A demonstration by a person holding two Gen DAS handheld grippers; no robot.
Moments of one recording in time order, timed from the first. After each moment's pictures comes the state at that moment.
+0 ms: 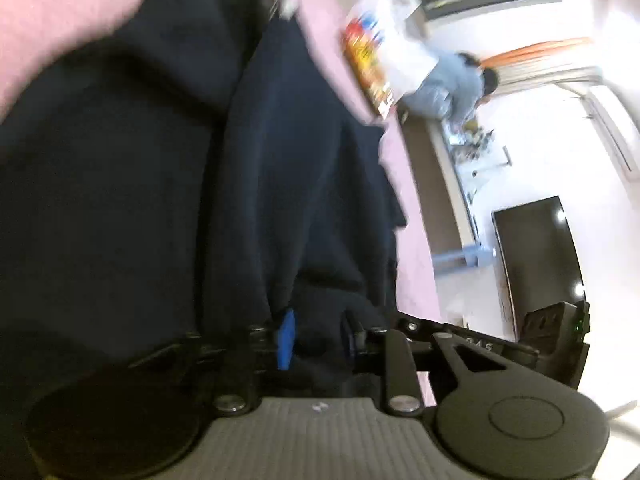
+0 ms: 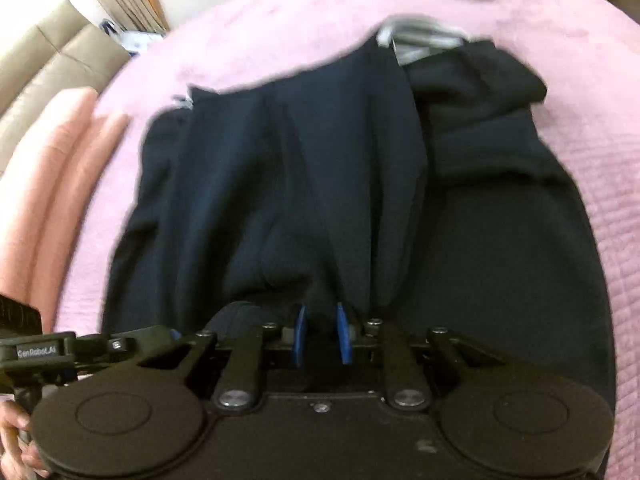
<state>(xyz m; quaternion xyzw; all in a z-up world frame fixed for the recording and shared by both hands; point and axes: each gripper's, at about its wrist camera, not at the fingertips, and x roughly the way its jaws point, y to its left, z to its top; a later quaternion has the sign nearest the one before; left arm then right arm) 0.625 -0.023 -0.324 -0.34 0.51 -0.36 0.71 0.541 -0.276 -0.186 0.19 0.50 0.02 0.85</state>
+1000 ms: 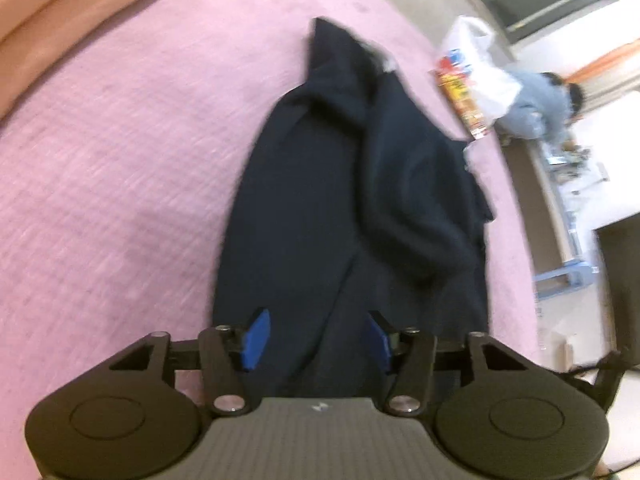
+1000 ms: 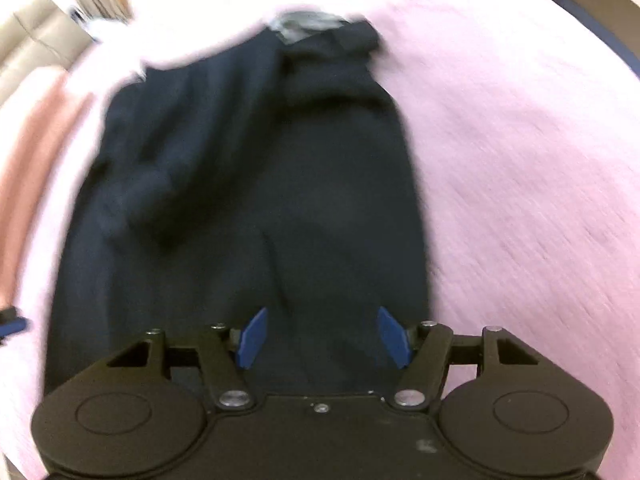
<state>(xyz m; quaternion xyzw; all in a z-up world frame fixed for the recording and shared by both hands) 0.483 0.102 -0.246 -0.26 0.56 -0.18 0.77 0.374 -0.343 -0.167 0.14 0.55 -0.06 0.82</state>
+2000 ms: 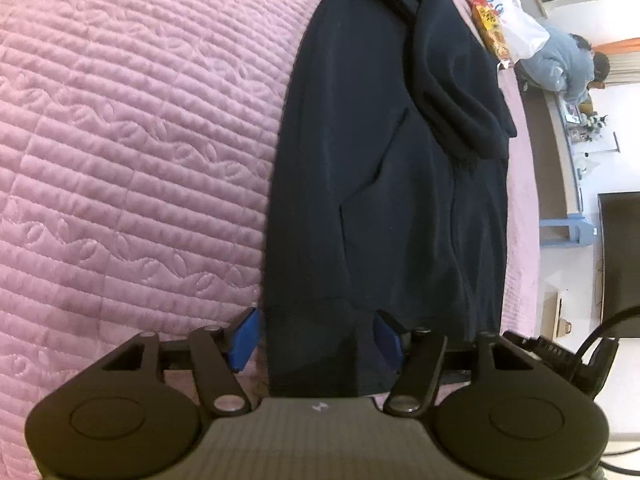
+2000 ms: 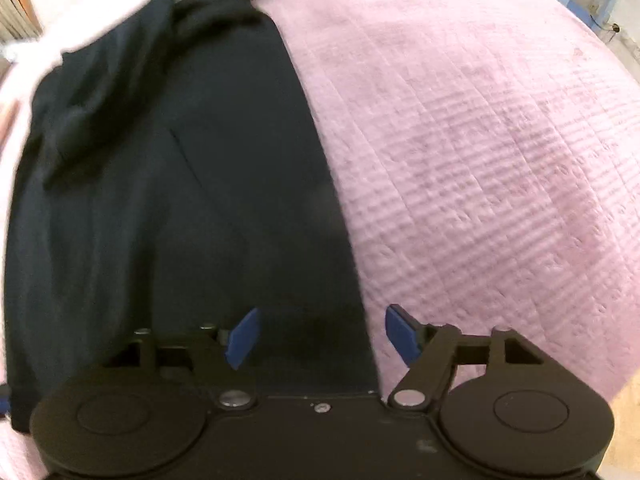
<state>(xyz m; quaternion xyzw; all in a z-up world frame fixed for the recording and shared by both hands) 0.414 0.140 -0.285 -0.28 0.65 -0.20 0.68 0.277 -0.343 -0.179 0.20 0.57 -0.17 0.78</state>
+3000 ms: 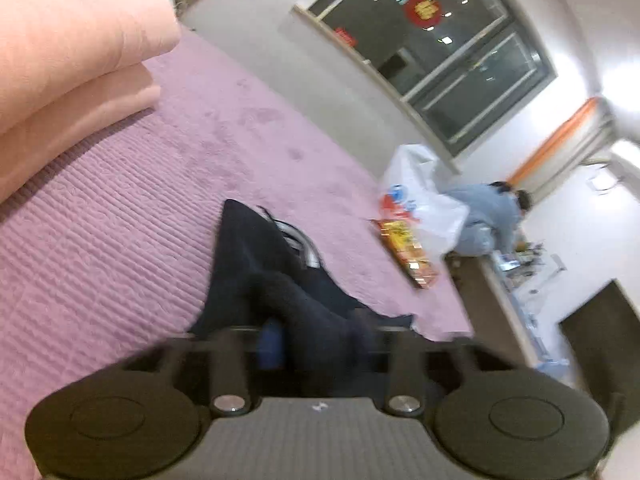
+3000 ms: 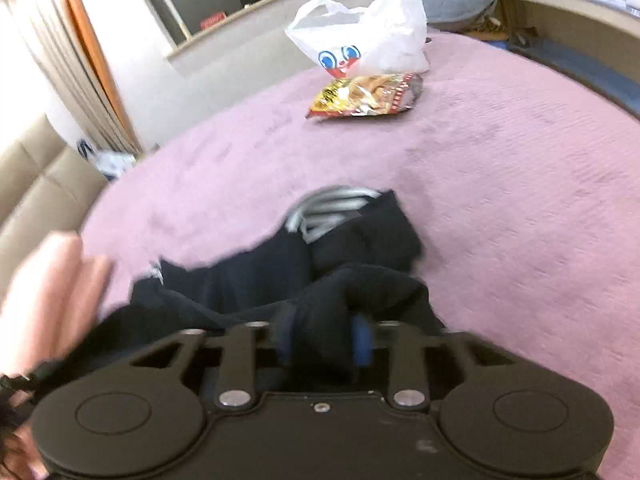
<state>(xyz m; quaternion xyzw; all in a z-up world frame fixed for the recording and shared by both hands) 0.625 0.073 -0.178 -0.31 0.35 -0.19 0.86 0.530 -0.404 -0.111 0.25 0.38 -0.06 0.89</state>
